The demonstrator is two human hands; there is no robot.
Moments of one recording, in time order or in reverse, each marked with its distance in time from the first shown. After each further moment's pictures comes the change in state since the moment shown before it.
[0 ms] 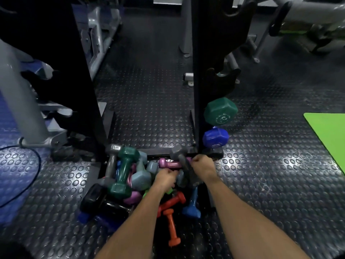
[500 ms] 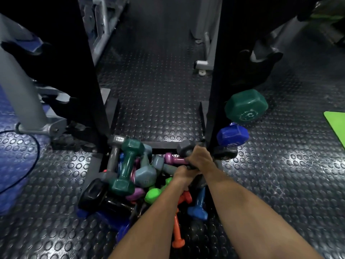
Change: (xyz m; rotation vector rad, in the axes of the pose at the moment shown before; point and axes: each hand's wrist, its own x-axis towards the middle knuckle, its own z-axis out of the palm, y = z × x) left_hand 0.020 0.014 0.036 -0.038 -0.133 -0.004; right_hand 0.055 -0.026 0.046 -0.394 -0.060 -0.016
